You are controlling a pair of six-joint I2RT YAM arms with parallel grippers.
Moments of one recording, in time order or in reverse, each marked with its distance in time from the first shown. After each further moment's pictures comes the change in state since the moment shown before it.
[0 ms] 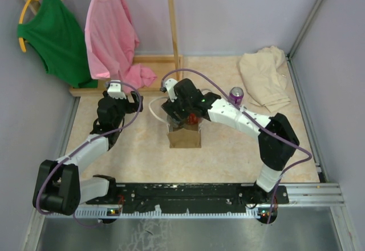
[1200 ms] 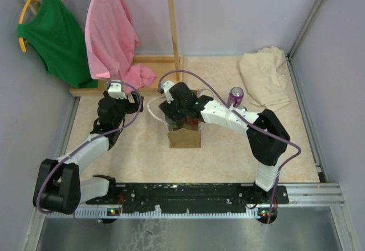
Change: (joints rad) left arm 0.000 0.008 0.000 0.000 0.007 -0.003; right arm 0.018 0.096 -0.002 0.093 0.035 0.065
